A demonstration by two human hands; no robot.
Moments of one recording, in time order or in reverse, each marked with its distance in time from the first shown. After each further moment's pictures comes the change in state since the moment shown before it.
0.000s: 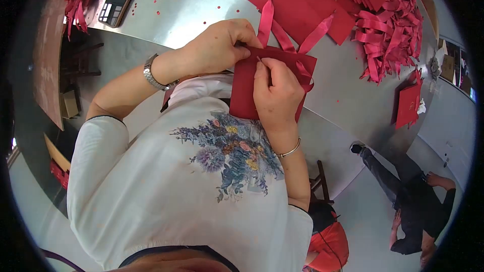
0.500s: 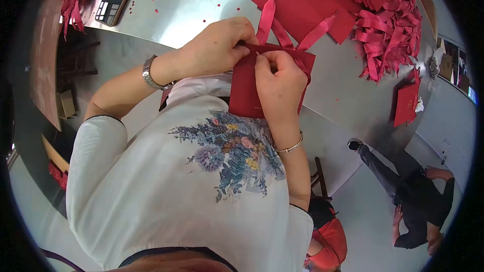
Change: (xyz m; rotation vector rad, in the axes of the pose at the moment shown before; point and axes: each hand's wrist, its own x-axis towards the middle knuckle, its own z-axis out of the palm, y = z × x) left_hand -0.004 -0.004 0.001 0.123 0.075 0.107; right_hand 0.014 -0.003 0.004 0.149 -0.080 0.359
